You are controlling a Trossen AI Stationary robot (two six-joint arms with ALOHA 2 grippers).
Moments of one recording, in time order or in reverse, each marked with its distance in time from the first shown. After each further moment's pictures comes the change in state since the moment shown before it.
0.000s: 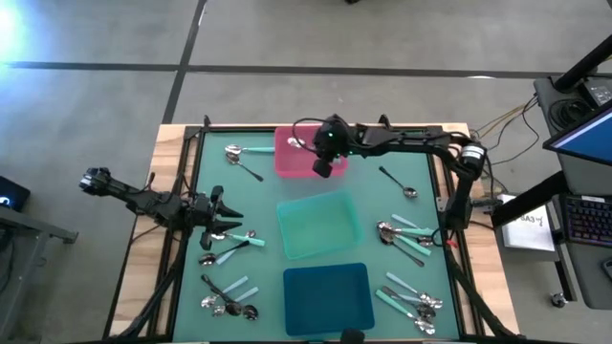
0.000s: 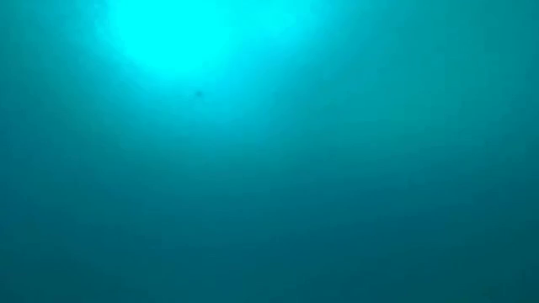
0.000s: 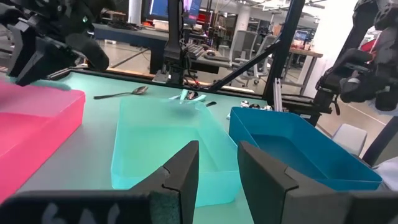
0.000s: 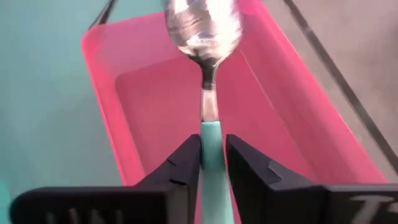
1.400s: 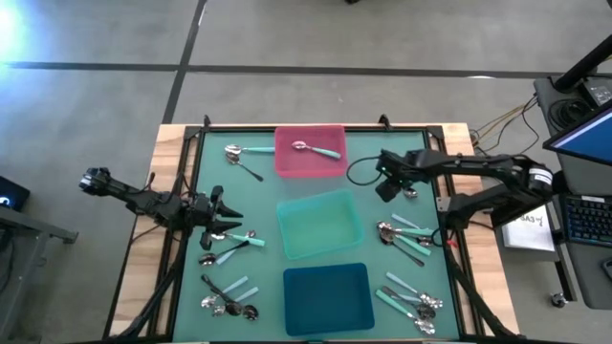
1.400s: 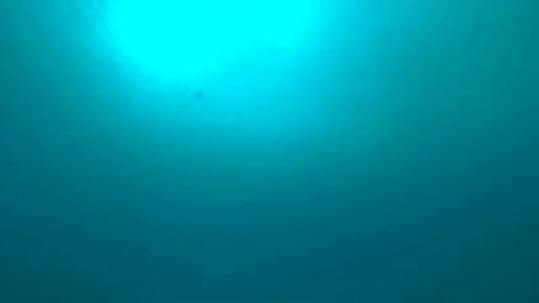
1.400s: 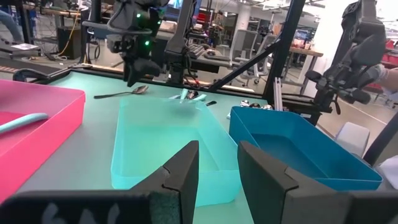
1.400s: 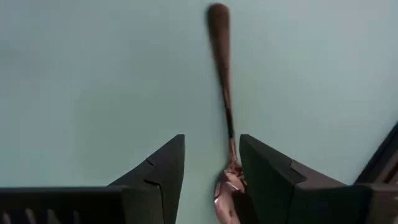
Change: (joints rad) left arm 0.000 0.003 0.000 0.000 0.000 0.000; right arm -0.011 -0.543 -0.637 -0.533 0.195 0.602
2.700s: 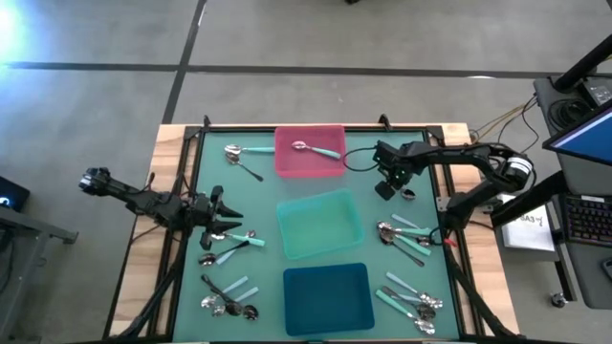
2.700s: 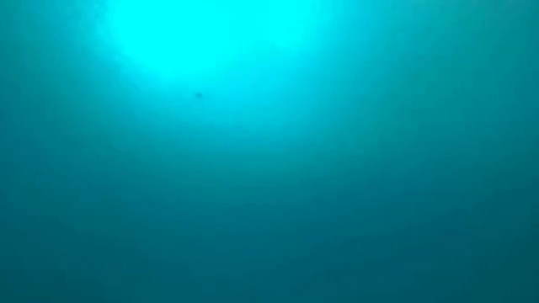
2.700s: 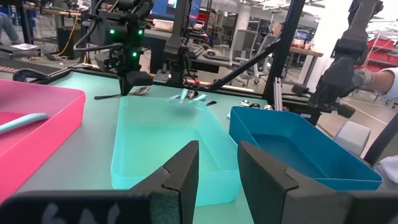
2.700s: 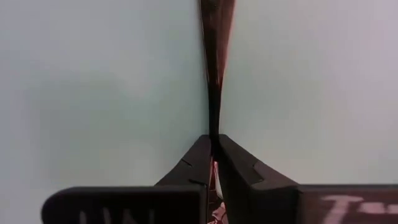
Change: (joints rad) left arm 0.000 0.000 0.000 0.000 0.000 0.000; right arm -0.158 0.269 0.010 0.090 -0.129 -0.235
